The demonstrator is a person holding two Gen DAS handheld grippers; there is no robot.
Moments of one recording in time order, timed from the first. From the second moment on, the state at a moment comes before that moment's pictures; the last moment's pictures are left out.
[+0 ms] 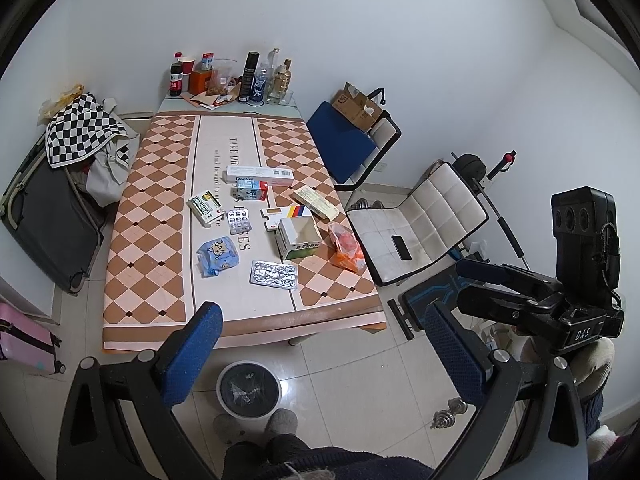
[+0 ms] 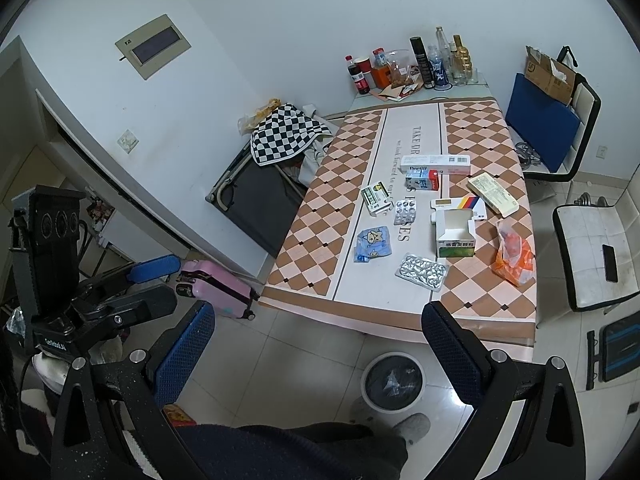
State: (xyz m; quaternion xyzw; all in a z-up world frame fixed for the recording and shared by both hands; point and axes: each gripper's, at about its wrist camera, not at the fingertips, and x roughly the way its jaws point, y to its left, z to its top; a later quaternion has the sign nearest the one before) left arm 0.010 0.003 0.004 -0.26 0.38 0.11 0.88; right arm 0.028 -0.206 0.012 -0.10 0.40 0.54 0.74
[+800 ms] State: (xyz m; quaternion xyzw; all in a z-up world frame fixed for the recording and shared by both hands) left arm 0.036 0.056 -0.049 -0.22 0.43 0.22 0.85; right arm 0.054 -0.181 -0.019 -0.07 0.42 0.45 0.78
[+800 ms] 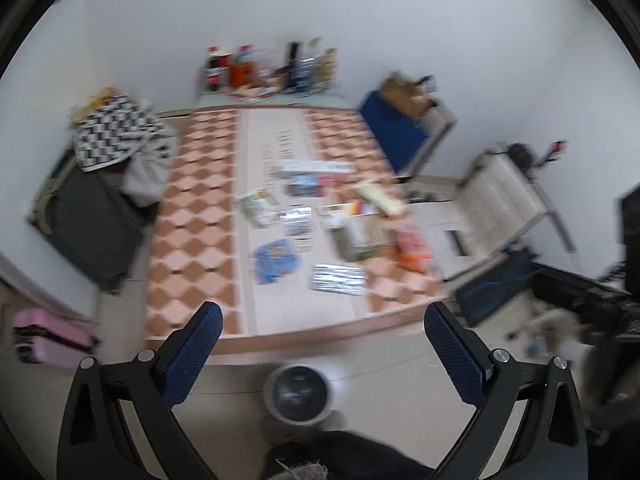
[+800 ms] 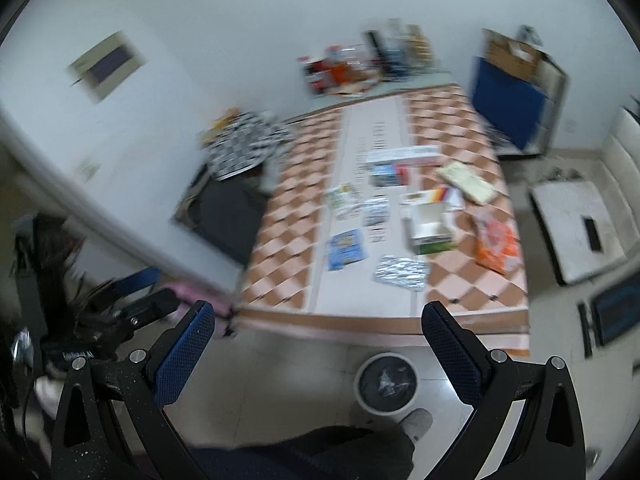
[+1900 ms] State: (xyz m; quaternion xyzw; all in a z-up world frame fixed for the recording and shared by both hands) left arm 0.209 0.199 -0.359 -0.35 0.59 0.35 0.64; right arm 0.339 0.058 -0.297 -0.26 0.58 0.26 0.72
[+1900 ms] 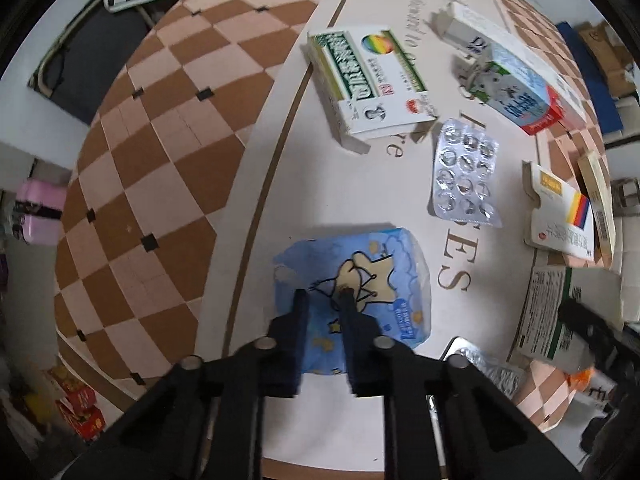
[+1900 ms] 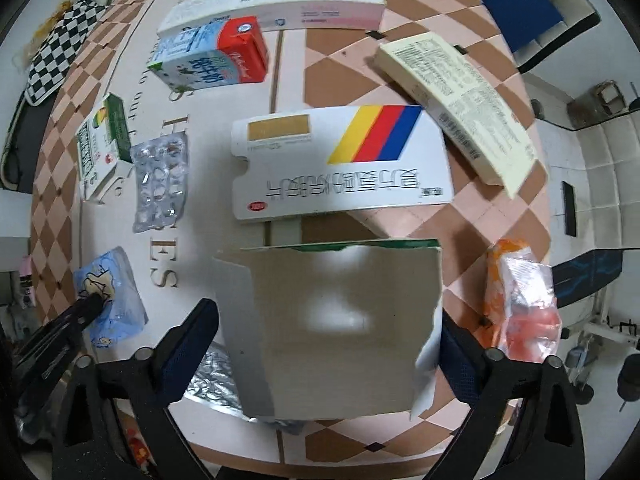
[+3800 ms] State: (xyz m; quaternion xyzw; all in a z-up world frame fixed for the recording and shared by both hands) left arm 0.179 0.167 -0.365 -0.26 0.53 0.29 0.76; right arm 0.237 -0.076 -0.257 -0.10 0.53 0.23 0.81
